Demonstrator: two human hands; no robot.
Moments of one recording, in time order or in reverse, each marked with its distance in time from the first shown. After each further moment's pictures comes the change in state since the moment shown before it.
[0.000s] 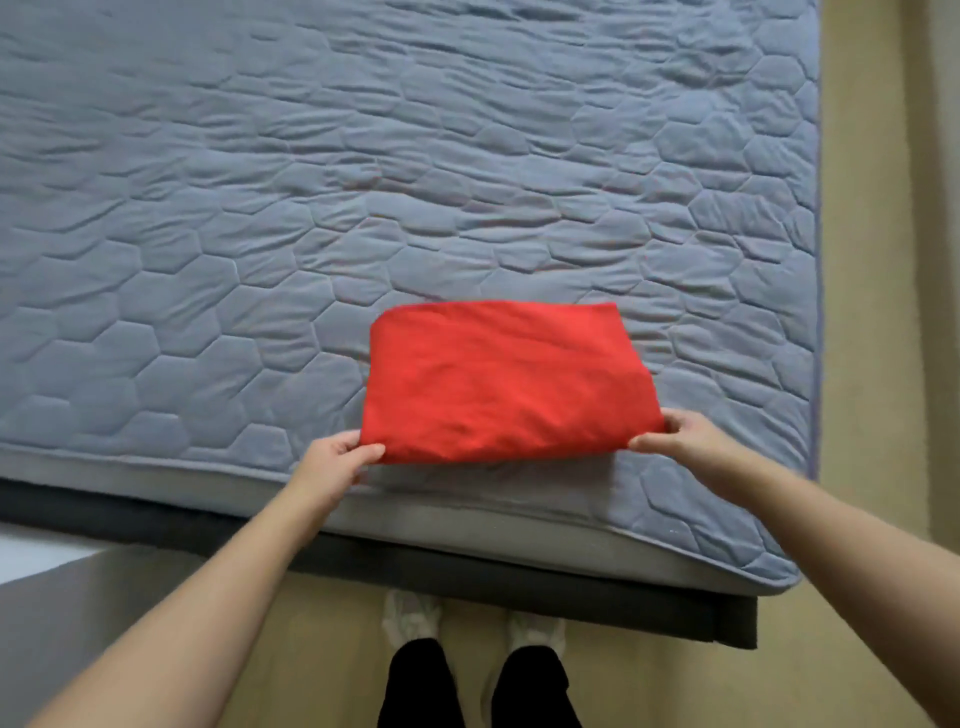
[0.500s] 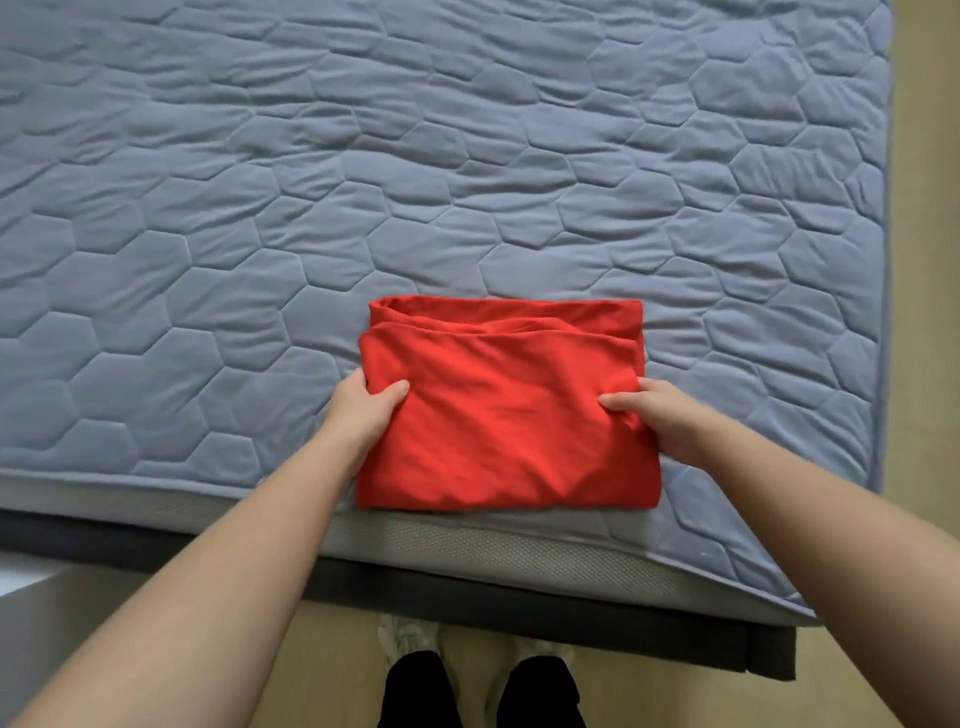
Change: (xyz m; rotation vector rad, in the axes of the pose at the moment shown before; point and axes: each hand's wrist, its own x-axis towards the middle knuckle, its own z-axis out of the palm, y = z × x) left_hand 0.094 0.014 0.045 0.097 0.187 0.023; right_hand 0.098 0.006 0.030 0.315 -0.038 0.201
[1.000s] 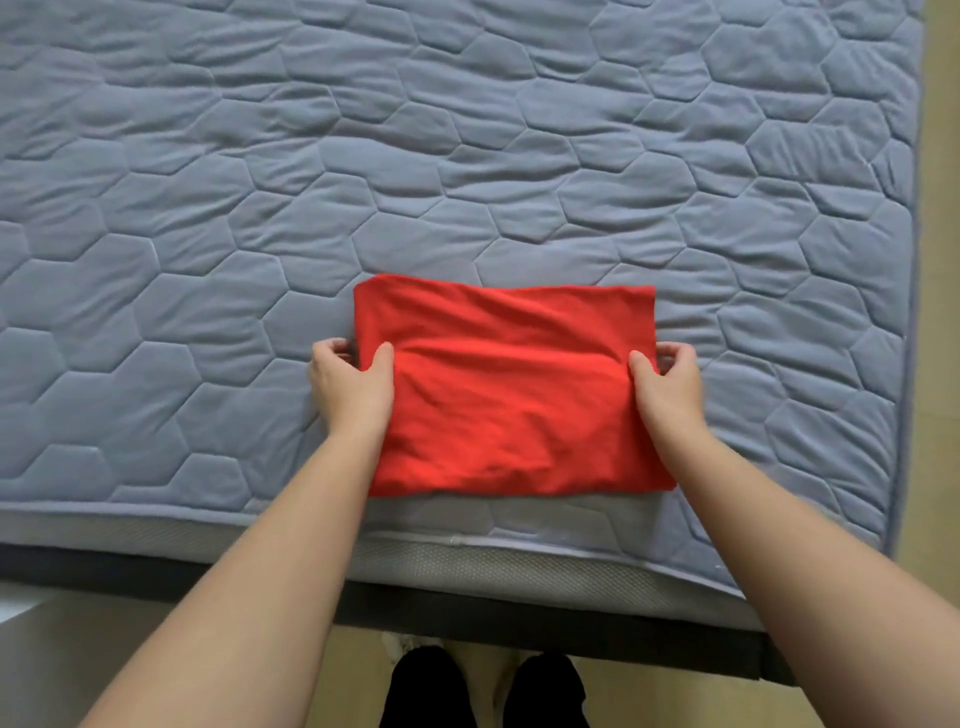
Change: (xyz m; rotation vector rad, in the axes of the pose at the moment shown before) left_hand 0.032 0.019 0.018 0.083 0.395 -0.011; right_hand 0.036 -0.002 0.015 -0.170 0.677 -0.217
